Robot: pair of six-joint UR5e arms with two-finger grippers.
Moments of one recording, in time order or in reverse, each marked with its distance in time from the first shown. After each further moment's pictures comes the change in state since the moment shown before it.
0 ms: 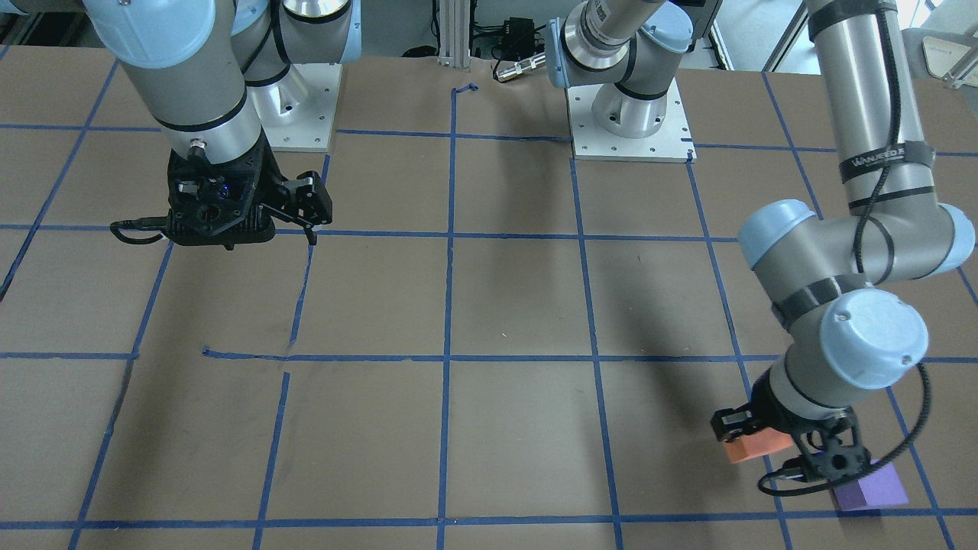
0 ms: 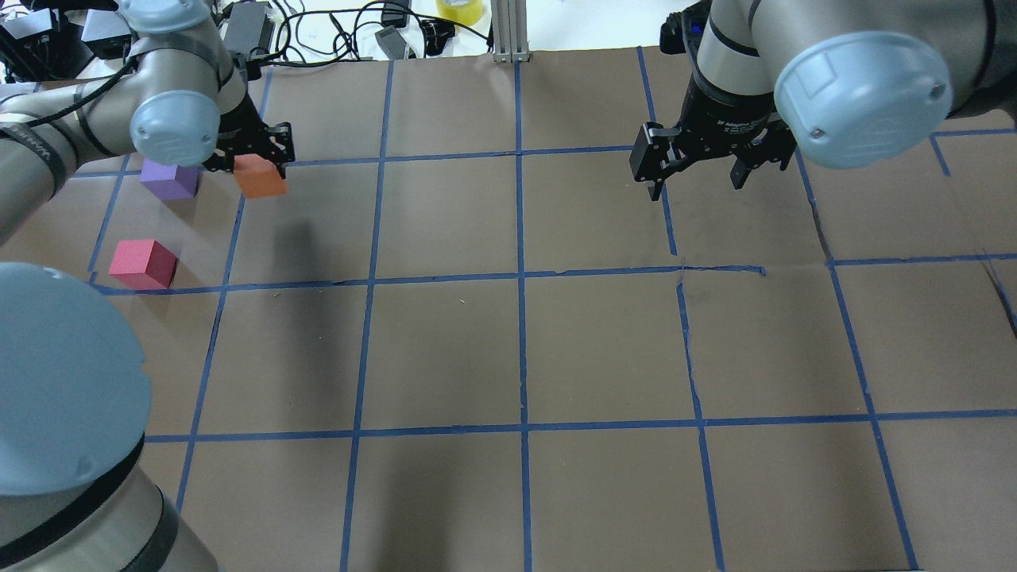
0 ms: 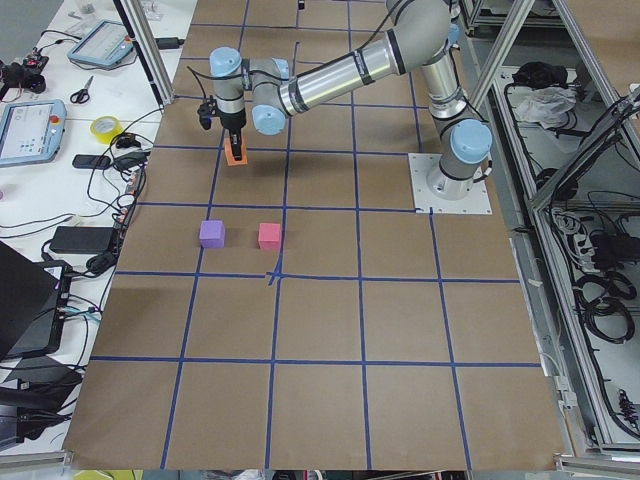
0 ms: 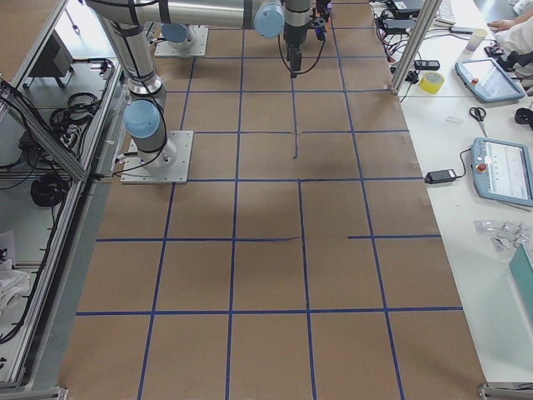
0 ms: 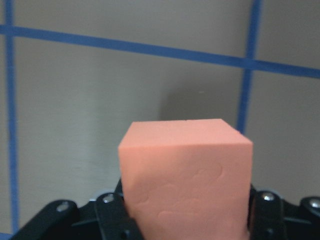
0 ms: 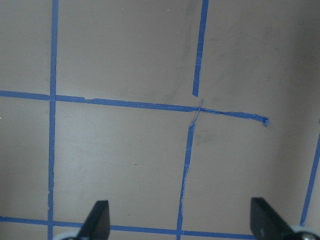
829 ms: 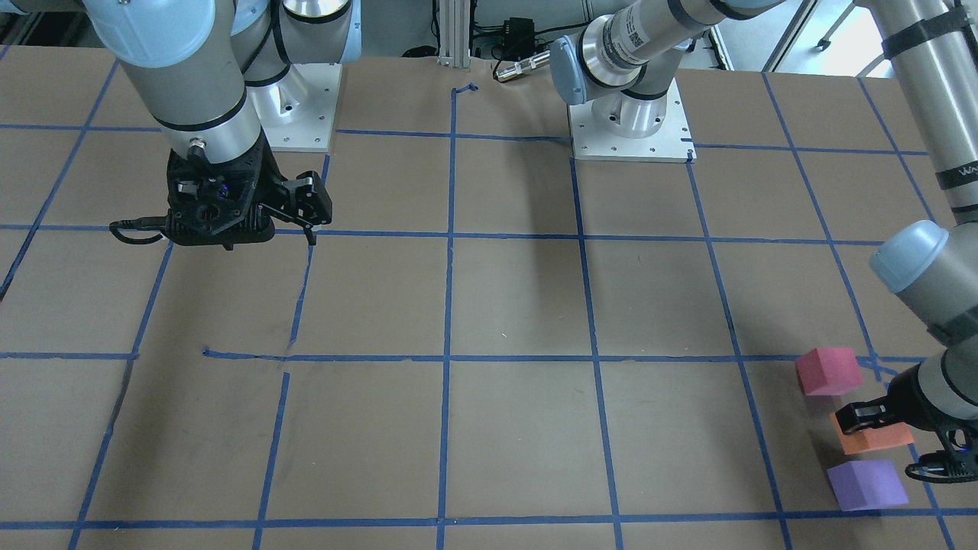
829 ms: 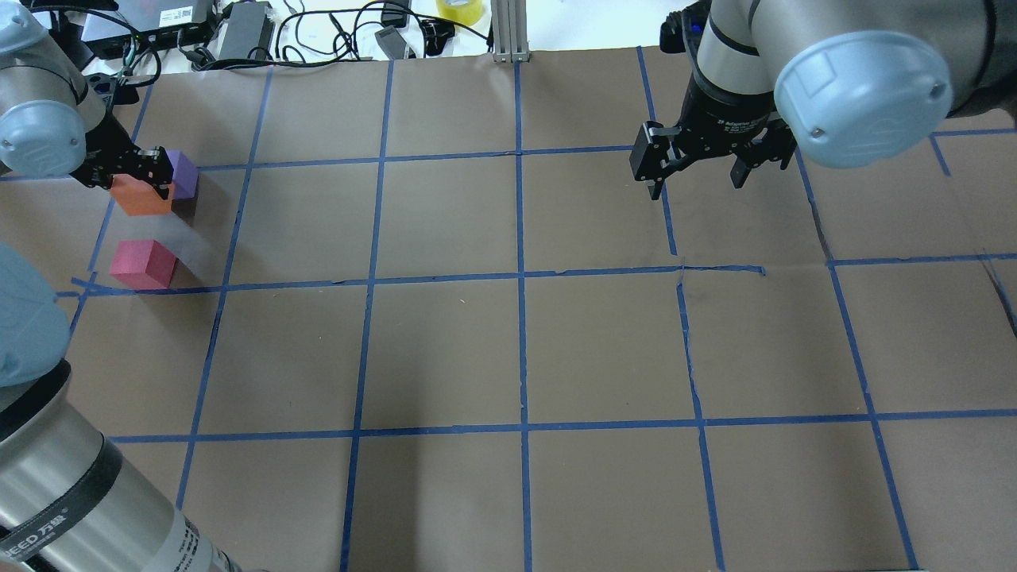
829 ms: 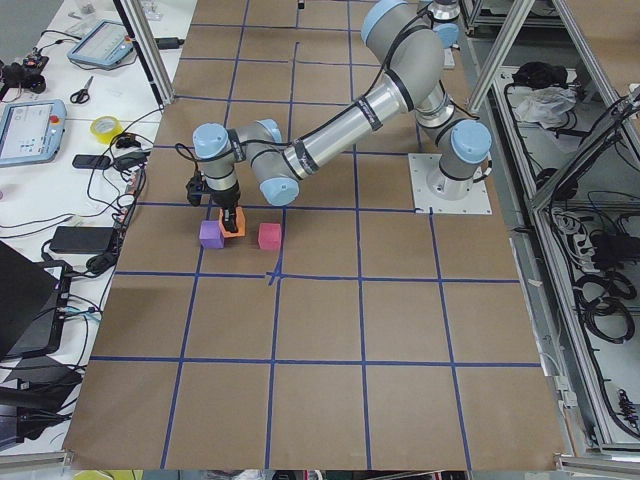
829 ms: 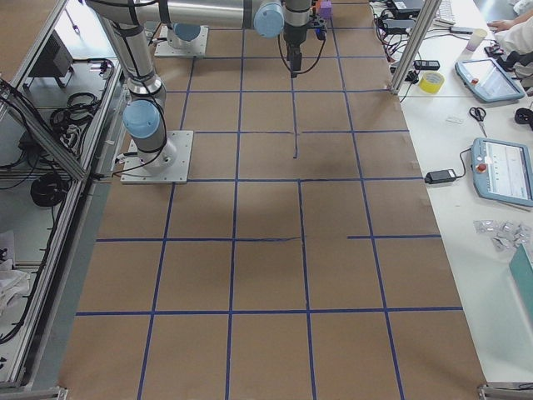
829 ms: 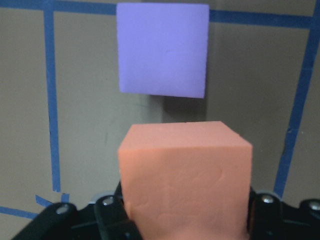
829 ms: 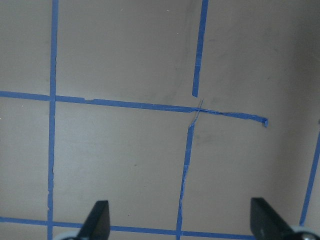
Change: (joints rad) left arm 0.224 -0.072 0.069 0.005 -0.016 0.326; right arm 0.000 0.000 -0.001 -0.001 -0.001 -0.001
